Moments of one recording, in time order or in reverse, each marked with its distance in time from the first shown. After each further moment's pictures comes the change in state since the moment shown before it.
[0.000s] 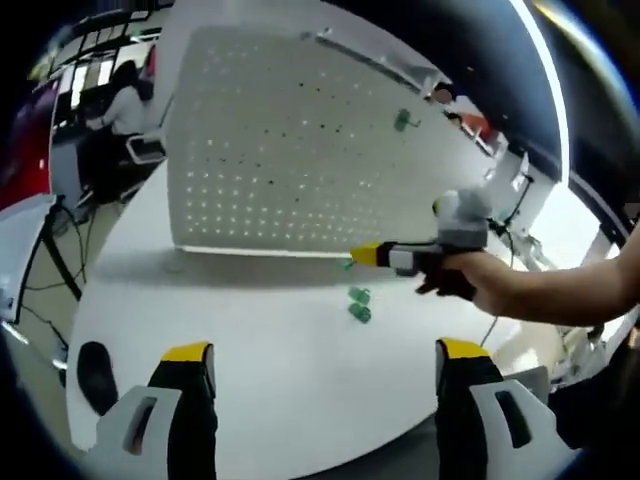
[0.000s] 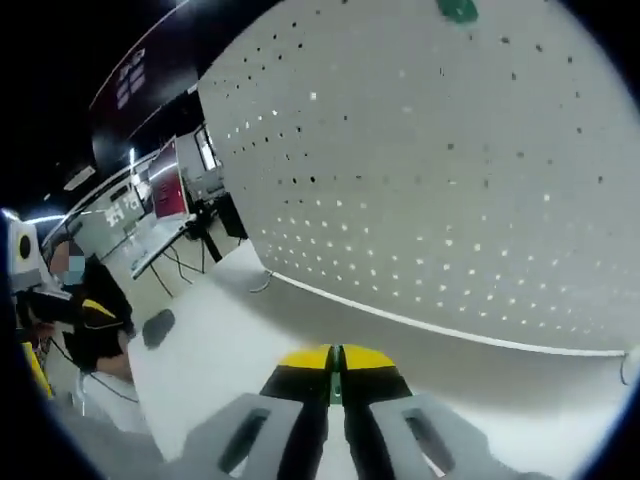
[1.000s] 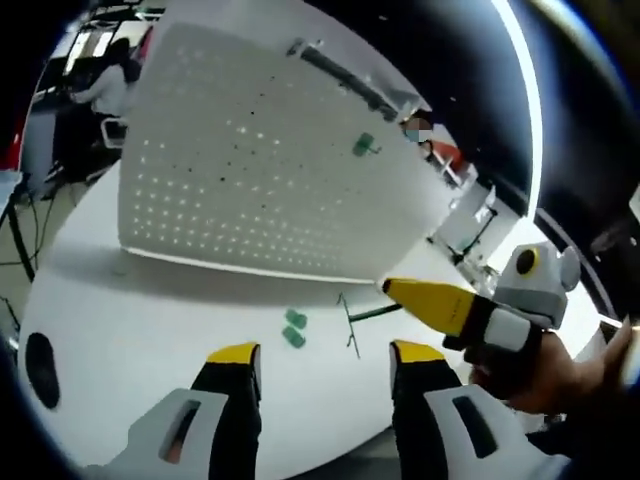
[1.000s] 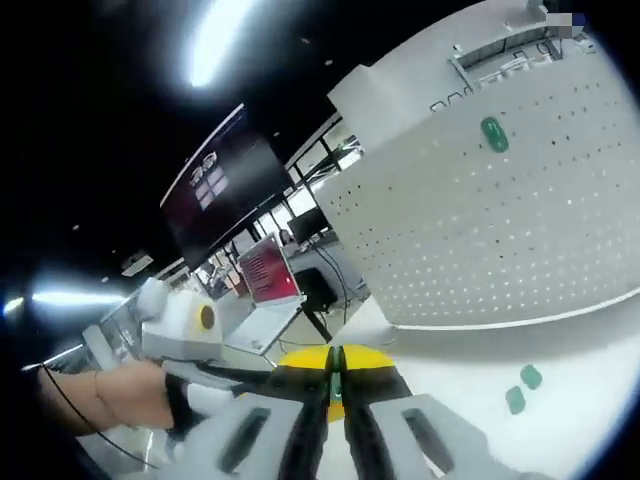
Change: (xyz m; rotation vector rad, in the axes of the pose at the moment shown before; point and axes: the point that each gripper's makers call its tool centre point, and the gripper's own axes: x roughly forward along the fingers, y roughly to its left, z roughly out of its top) left arm 0.005 -0.061 0.027 -0.152 -0.055 -0.230; right arm -0.123 0.136 0.047 0.229 -0.291 0.263
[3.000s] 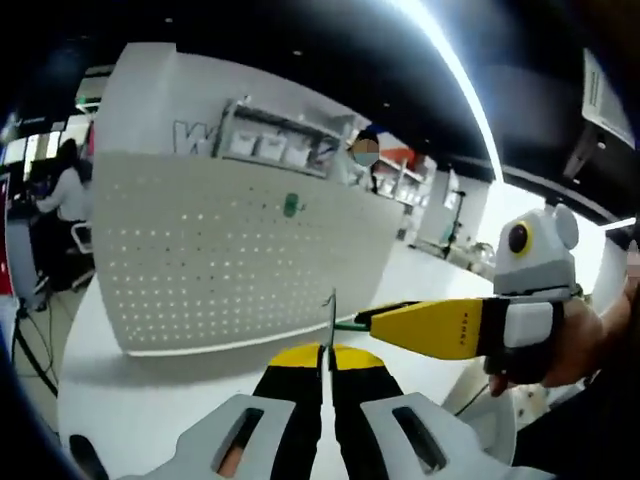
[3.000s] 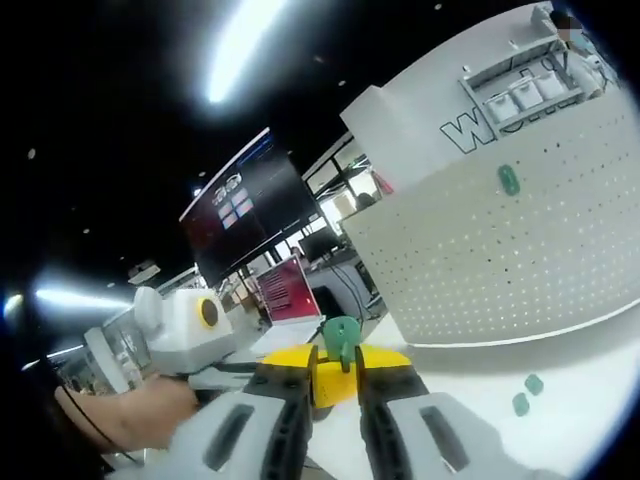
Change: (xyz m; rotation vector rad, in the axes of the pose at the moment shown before) left arm -0.021 -0.059 0.037 0.373 -0.181 -0.052; right arm -0.030 0.044 0.028 -0.011 -0.081 0.024
